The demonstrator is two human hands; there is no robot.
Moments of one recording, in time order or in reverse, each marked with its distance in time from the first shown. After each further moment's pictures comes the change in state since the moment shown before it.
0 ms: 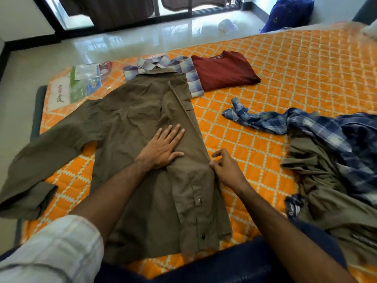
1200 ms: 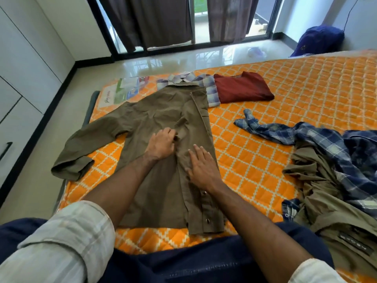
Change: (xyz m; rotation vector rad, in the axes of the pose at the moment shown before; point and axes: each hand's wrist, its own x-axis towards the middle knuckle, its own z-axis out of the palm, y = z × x) left_hand -0.059 0.026 -0.053 -0.100 0.134 -0.440; right_hand -0.031 -0.027 0.058 -0.746 -0.057 -0.577
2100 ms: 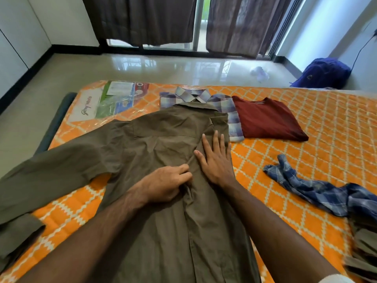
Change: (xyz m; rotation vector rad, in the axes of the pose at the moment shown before) left_hand 0.103 -0.087 0.061 -0.200 0.136 0.657; right_hand 0.257 0.072 0.021 -0.082 0.110 0.172
